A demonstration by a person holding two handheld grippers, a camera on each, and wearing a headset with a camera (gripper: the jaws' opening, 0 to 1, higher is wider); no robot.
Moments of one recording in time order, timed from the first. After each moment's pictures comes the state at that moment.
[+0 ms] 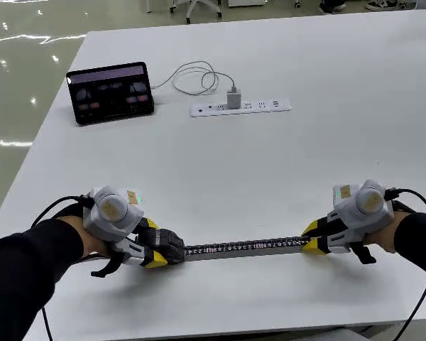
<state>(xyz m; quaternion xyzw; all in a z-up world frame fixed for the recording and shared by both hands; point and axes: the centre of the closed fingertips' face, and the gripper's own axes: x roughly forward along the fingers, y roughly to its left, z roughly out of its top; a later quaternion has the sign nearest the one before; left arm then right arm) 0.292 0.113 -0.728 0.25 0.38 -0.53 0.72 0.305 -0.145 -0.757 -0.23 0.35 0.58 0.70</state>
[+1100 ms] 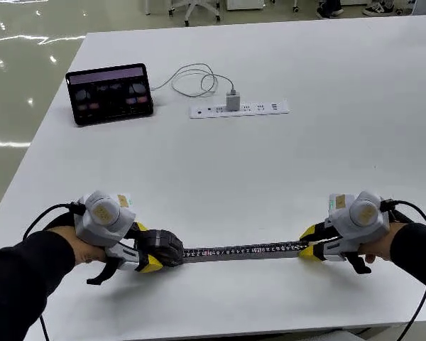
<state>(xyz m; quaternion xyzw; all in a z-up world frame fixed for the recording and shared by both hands) 0.287 0.128 -0.732 0.20 0.39 -0.49 0.76 0.298 -0.142 -0.758 -0.25 0.34 0.55 0.72</state>
